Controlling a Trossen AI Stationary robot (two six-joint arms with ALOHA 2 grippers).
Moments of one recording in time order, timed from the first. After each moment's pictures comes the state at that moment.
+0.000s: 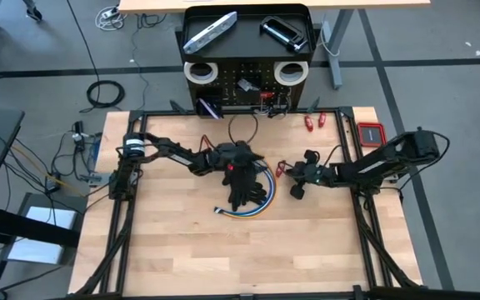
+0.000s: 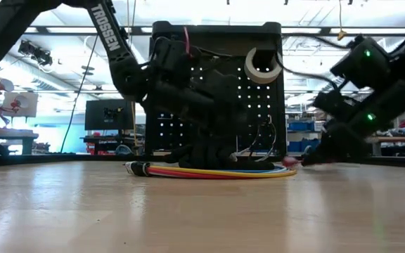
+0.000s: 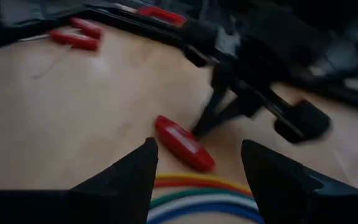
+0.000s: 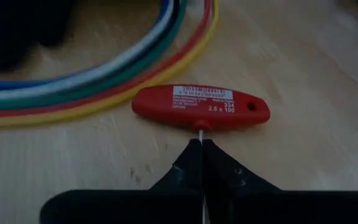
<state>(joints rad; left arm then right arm) 0.18 2.06 0.98 0.83 0.04 -0.25 -0.04 1.41 0.15 0.55 0.40 0.16</state>
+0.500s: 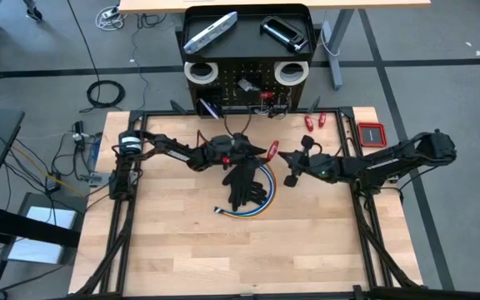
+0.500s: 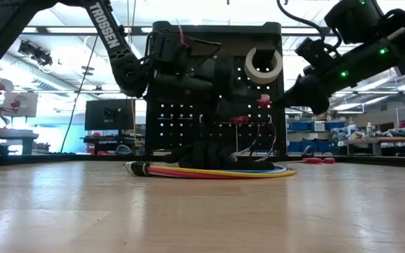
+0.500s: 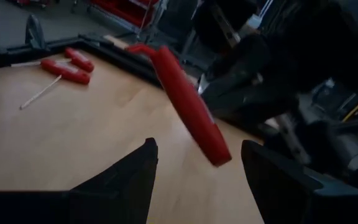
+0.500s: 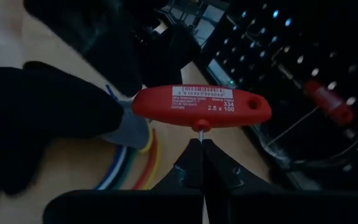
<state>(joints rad) 0.23 2.01 0.98 0.93 0.13 -0.42 -0.03 1.19 0.31 0.52 0.56 -0.24</state>
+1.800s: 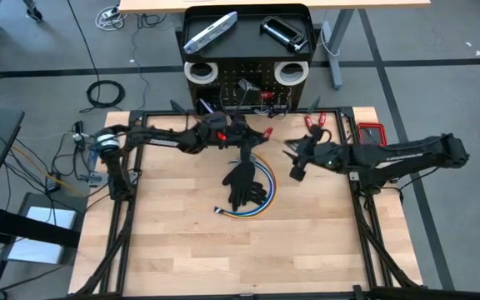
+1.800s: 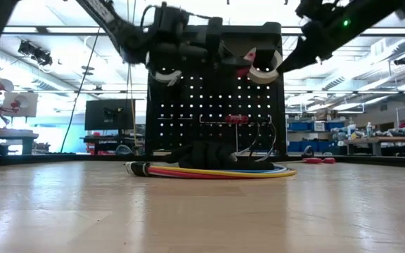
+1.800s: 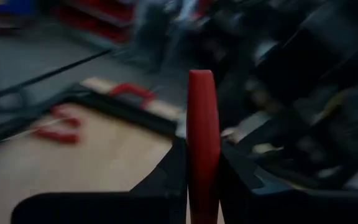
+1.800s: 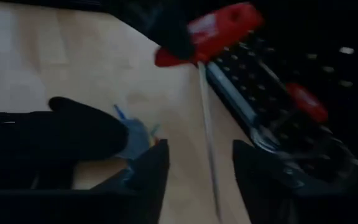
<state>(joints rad) 0.33 1.83 1.07 0.71 0.30 -0.35 -0.01 0.99 0.63 -0.15 0.55 -0.03</state>
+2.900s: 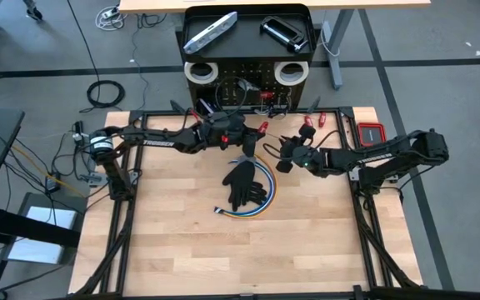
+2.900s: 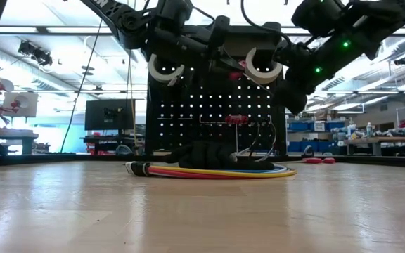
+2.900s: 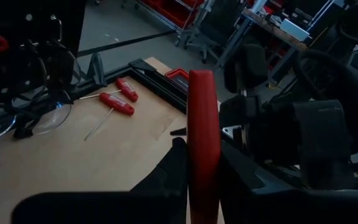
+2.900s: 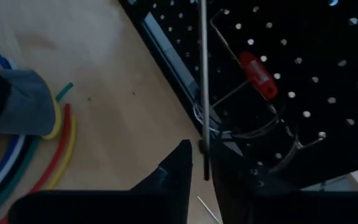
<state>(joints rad) 0.29 1.74 1.13 0.42 0.02 -0.48 -0.10 1.29 0.55 0.17 0.80 -0.23</state>
